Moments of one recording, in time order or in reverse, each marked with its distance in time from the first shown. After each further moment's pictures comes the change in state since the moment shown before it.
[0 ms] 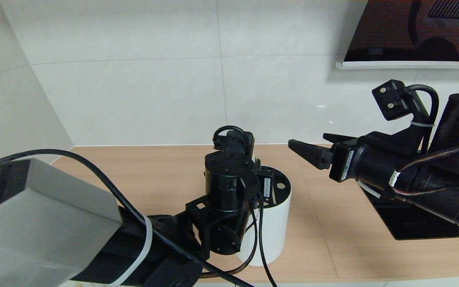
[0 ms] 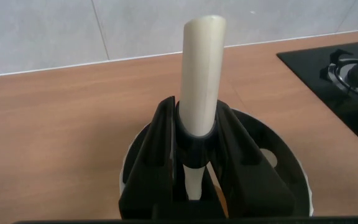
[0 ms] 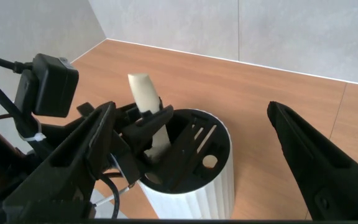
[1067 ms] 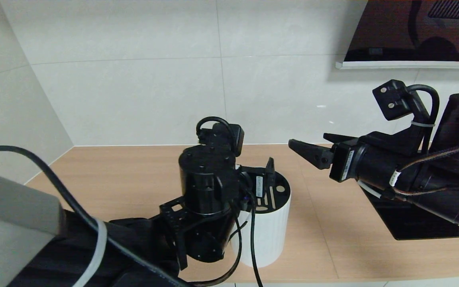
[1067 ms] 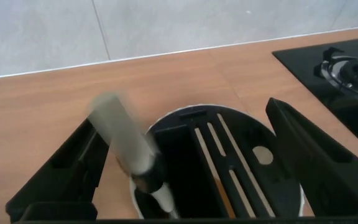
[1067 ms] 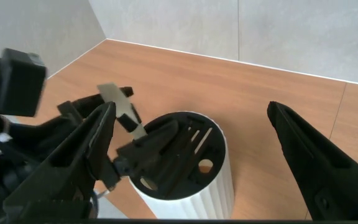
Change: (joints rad) left arm -0.014 -0.127 0.076 0.021 -0.024 0.003; right arm -0.001 -0.001 0.001 -0.001 0.000 0.000
